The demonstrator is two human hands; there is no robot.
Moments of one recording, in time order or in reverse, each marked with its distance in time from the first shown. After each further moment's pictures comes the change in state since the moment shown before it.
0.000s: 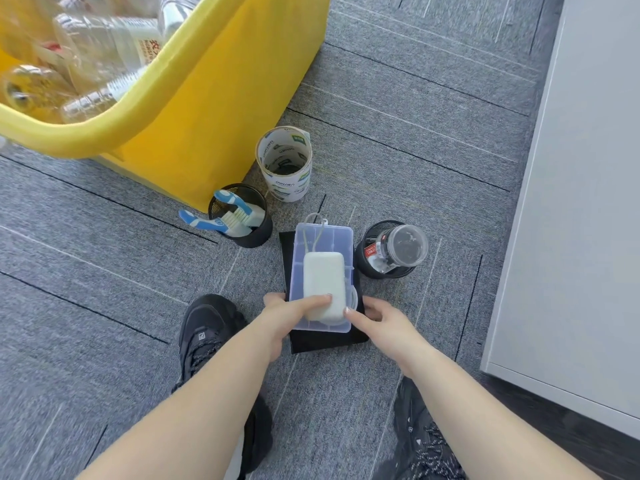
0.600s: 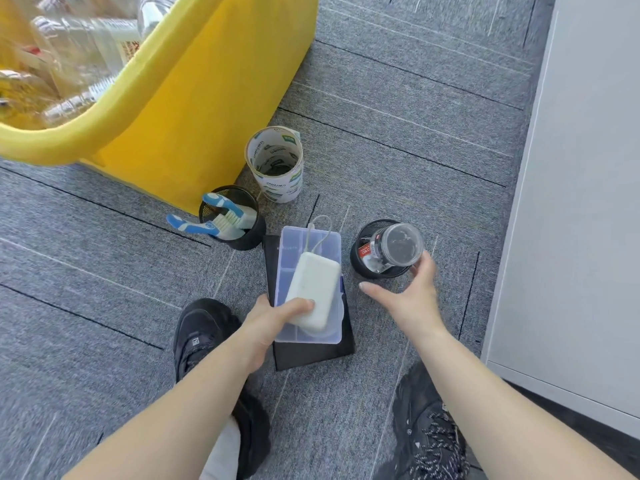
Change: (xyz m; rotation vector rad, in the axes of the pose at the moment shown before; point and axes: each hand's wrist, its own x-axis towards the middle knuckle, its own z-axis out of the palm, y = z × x) left_hand -0.006 -0.006 -0.015 -0.011 -0.002 0.115; right_hand 0.019 -0.005 -0.031 0.092 0.420 -0.307
